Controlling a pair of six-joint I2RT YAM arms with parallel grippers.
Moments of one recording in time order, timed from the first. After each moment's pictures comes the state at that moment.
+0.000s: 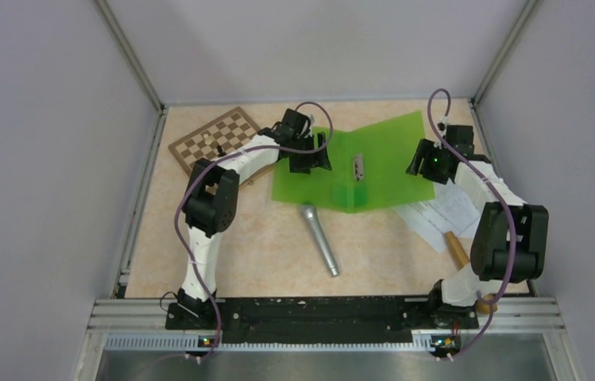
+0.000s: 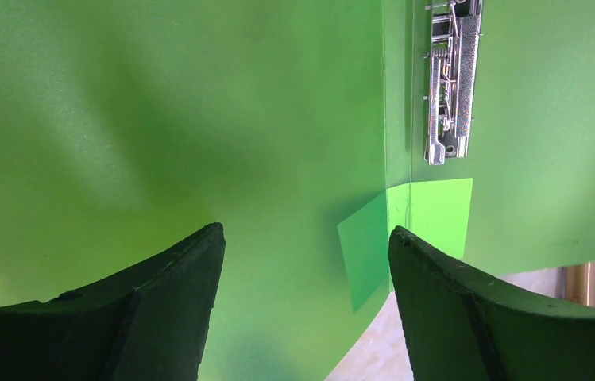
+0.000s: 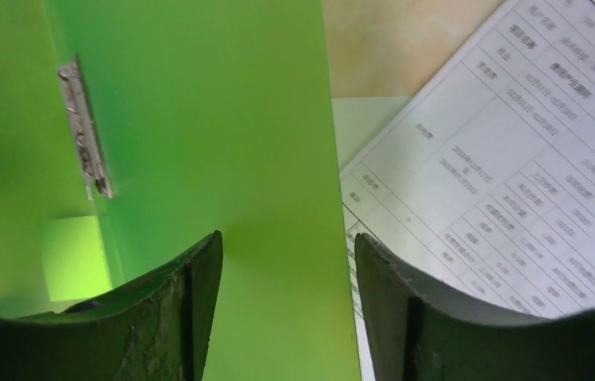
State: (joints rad) left arm -0.50 2.15 1.70 -0.46 0.30 -0.55; right arm -0.08 1.55 1.03 -0.34 -0.22 0.24
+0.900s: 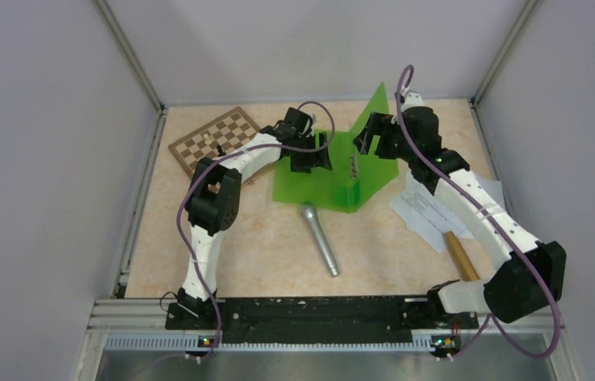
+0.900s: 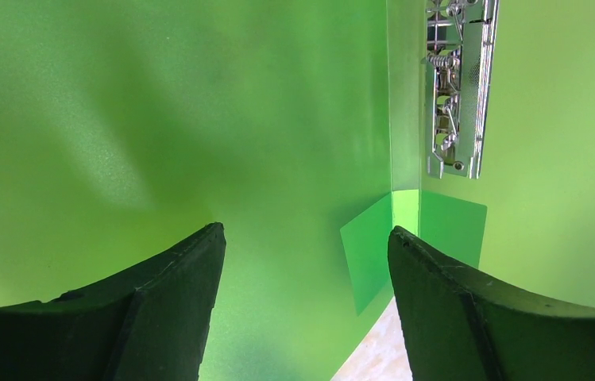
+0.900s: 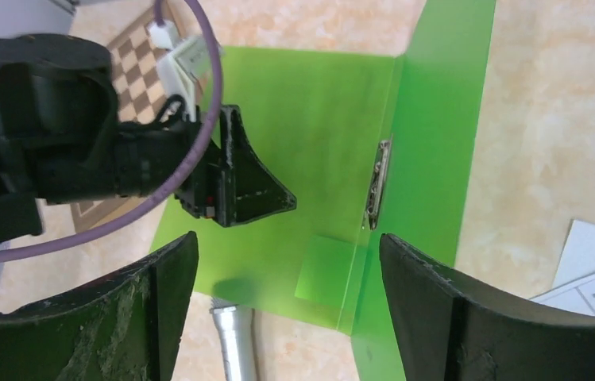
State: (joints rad) left arm -0.50 2.19 1.76 -0.50 0.29 -0.53; right arm 0.37 1.29 1.19 -0.30 -0.04 0.41
